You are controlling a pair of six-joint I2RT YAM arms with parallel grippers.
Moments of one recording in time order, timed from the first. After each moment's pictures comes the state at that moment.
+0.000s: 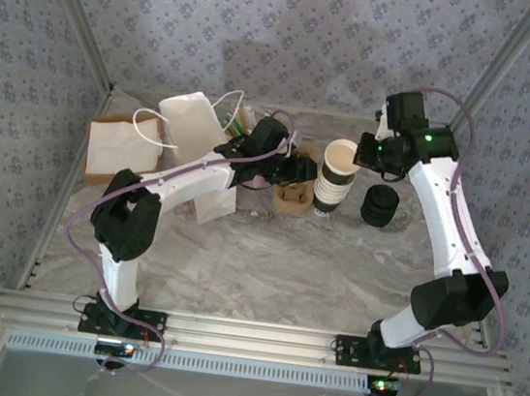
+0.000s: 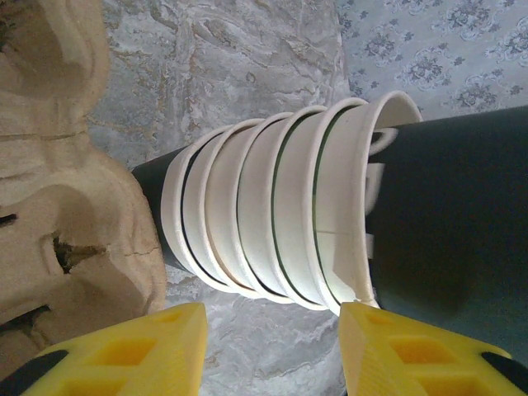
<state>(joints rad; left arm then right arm) -0.73 1.89 1.51 -0.24 0.44 -0.87 0.23 1.55 1.75 -1.16 -0.09 0.33</state>
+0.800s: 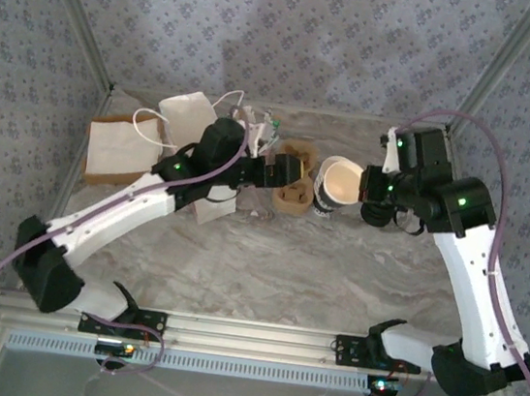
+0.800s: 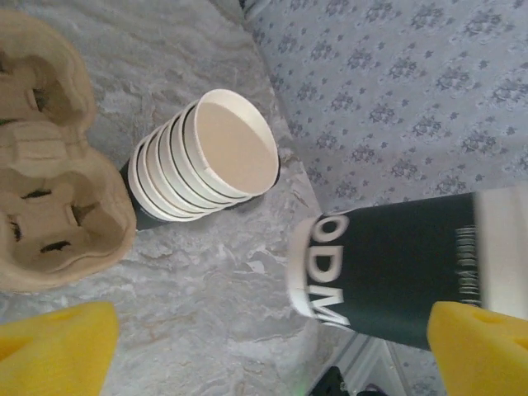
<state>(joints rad) -0.78 1.36 1.26 -0.32 0.28 -0.79 0.42 1.19 1.64 -1.29 -0.01 0.34</state>
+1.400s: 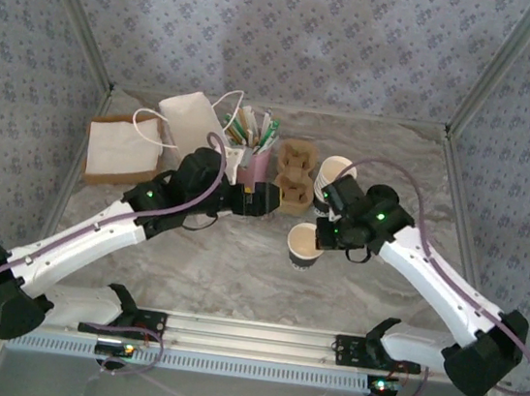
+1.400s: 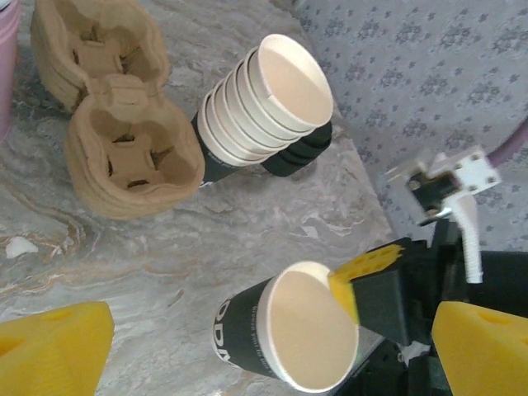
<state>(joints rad) -0.85 1.16 1.09 -0.42 0.12 -0.74 0.69 1.21 1.11 -1.07 0.04 0.49</state>
